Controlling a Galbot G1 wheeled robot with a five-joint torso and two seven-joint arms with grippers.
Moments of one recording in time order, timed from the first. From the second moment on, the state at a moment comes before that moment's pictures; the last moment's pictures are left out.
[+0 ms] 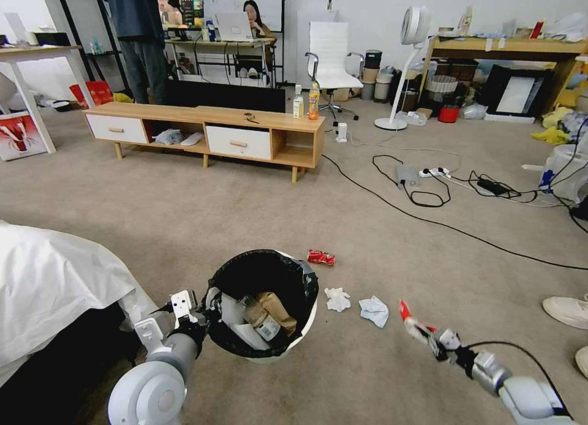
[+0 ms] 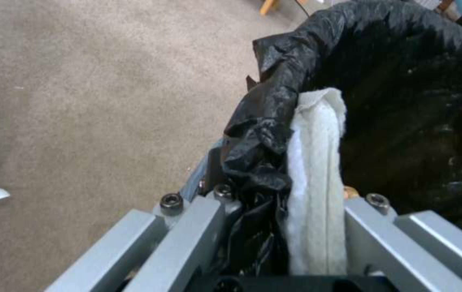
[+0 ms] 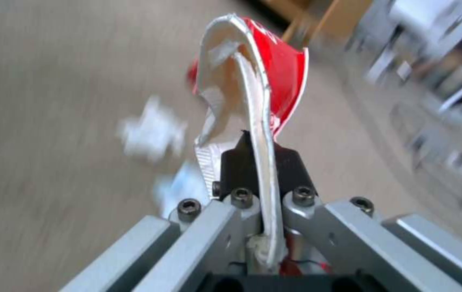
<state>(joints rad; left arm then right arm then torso) 1.32 -1.37 -0.50 -2.15 -0.78 0.59 -0.39 -1.06 1.03 0.61 1.22 0.02 0.38 -0.60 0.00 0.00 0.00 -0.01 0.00</state>
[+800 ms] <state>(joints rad) 1.33 -1.35 -0.48 -2.16 -0.79 0.61 -0.40 -1.09 0.93 0.51 1.93 0.40 0.32 -0.59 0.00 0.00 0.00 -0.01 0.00</state>
